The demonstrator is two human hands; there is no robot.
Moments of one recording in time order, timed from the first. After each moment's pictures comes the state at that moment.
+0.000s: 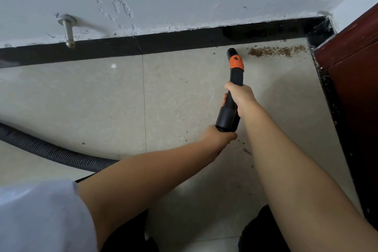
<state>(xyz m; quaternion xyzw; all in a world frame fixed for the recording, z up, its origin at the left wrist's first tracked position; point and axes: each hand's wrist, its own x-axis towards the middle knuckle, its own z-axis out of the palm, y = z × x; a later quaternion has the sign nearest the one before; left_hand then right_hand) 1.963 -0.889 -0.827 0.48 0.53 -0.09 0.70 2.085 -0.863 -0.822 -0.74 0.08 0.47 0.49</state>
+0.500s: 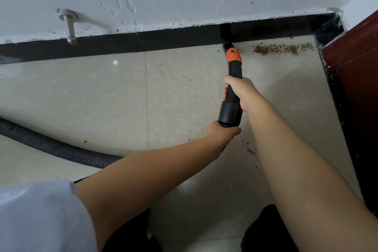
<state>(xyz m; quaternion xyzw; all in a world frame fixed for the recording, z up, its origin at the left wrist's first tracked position) 1.969 -0.880 -0.825 0.46 0.54 -0.07 0.70 2.091 -0.845 -0.819 -0.74 0.03 0.50 0.45</state>
